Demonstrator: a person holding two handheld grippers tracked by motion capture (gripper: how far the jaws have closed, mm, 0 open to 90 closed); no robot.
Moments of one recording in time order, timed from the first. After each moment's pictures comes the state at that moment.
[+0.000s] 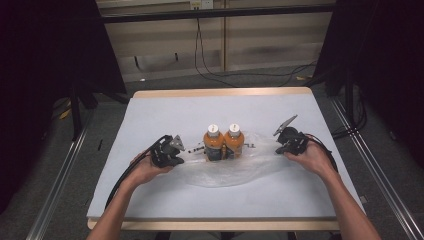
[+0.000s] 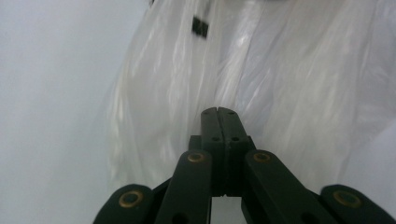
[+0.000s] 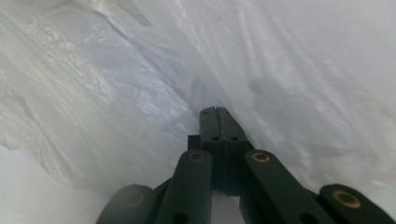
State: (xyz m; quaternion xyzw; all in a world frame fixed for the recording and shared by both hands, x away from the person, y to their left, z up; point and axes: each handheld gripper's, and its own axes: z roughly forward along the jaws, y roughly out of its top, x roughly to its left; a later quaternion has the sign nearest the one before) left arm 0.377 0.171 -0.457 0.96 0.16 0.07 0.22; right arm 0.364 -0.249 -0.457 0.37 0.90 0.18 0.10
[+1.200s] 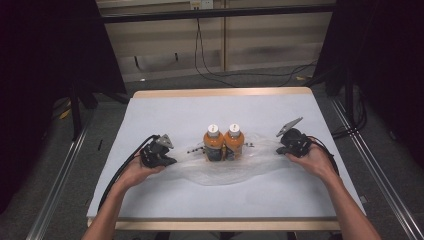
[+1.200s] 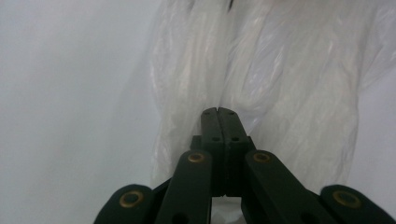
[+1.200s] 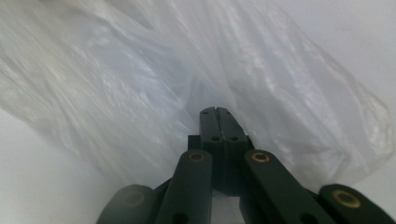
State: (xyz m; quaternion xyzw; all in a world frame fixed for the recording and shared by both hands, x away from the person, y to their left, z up) left arm 0.380 0.197 -0.454 0.94 0.20 0.05 0.26; right arm 0.355 -0.254 -0.457 0.37 0.89 0.22 0.12
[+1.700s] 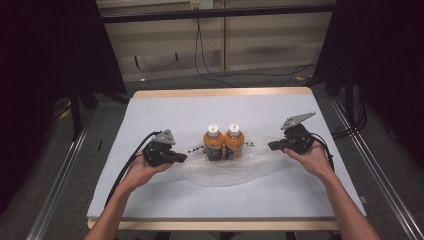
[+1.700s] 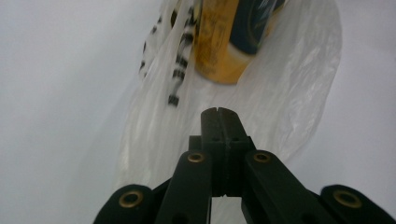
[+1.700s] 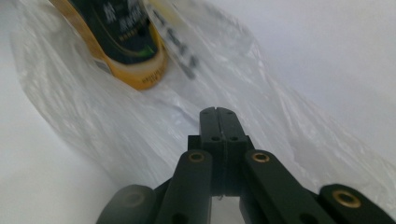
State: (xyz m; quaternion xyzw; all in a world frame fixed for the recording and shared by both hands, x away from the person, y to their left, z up) left arm 0.362 0.181 -0.429 0.91 0.17 0.04 0.38; right arm 0.346 -0.251 -0.429 0.35 0.86 0.36 0.10
